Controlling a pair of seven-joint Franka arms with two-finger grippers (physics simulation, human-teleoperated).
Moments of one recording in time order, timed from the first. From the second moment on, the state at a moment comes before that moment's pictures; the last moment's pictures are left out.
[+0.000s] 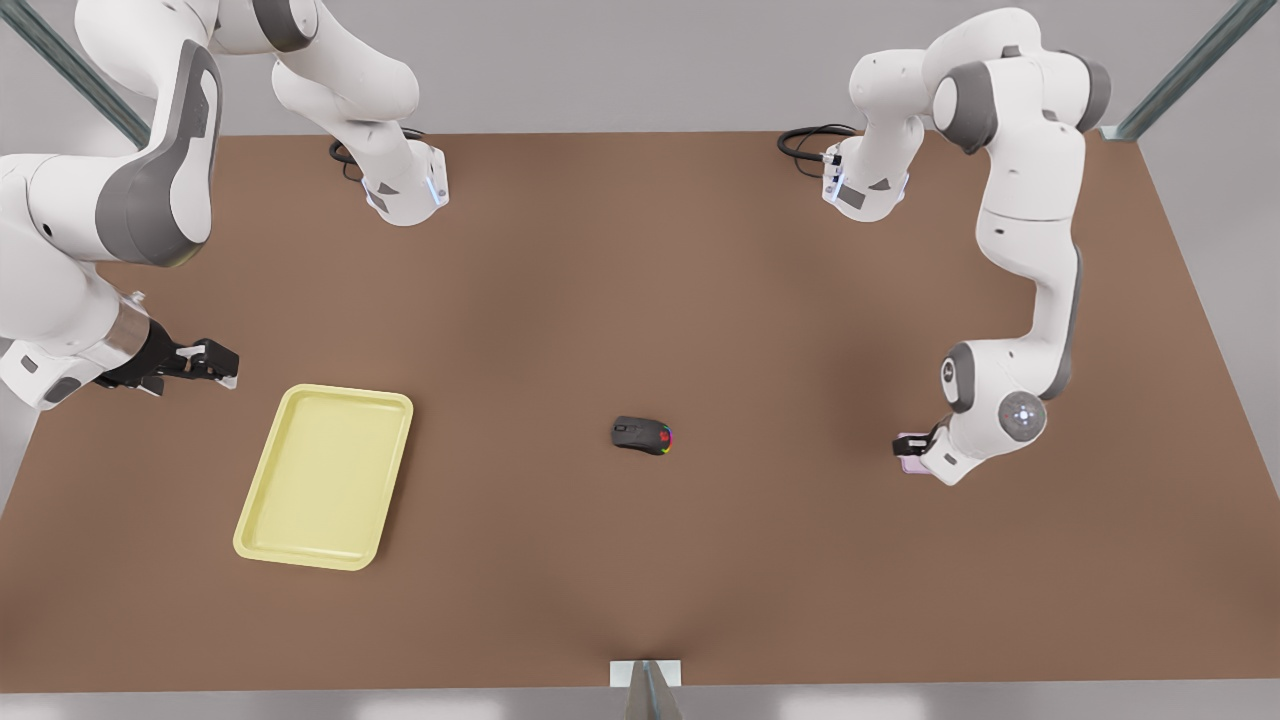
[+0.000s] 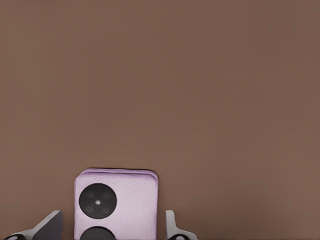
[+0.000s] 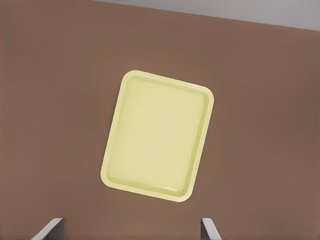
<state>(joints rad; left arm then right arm) -0.01 0.63 0.04 -1.87 -0.04 2.40 0.06 -0.09 0.25 0.06 -1.29 -0.06 1.53 -0.14</state>
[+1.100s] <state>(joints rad) -0.46 0.67 -0.05 -1.54 -0.04 2.20 -0.10 -0.09 0.25 0.06 -1.29 -0.06 1.53 -0.14</state>
